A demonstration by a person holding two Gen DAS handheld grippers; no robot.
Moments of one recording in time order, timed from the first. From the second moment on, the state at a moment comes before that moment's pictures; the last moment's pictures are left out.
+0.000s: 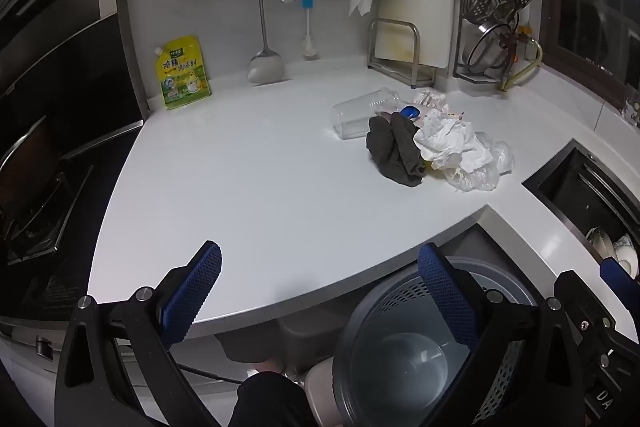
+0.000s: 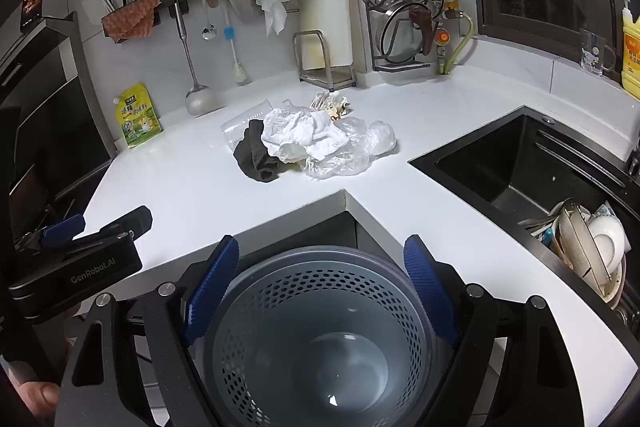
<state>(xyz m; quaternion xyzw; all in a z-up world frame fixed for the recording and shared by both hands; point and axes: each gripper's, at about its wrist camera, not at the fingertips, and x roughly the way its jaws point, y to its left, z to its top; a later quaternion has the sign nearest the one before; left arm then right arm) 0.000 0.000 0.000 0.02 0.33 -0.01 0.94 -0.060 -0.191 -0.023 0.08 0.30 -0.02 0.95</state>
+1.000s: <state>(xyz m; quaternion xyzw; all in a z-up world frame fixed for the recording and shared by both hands) -0.014 0.007 0.010 0.02 0.32 -0.01 0.95 -0.068 -0.187 -0.016 0.08 0.29 -0.02 0.95</state>
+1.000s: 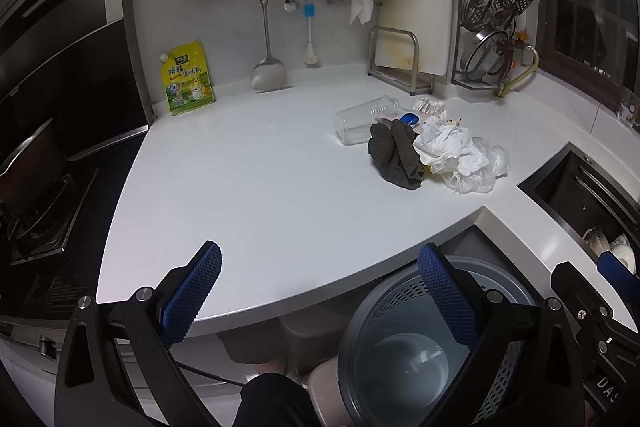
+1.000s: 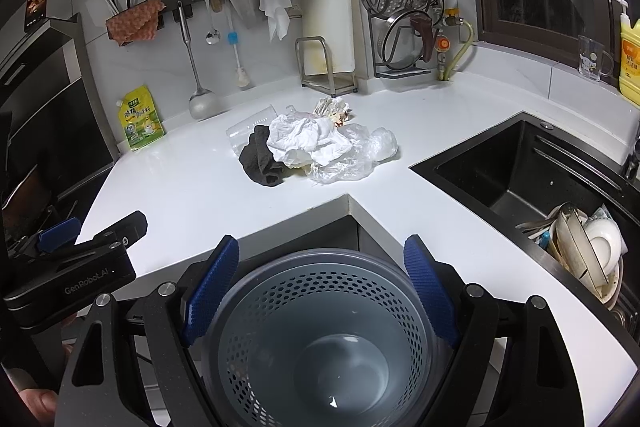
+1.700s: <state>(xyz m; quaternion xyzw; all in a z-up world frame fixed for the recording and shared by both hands) -0.014 0.006 0.012 0.02 0.31 -0.01 0.95 -0.070 -0.186 -0.014 0.08 0.29 -0.02 0.95</state>
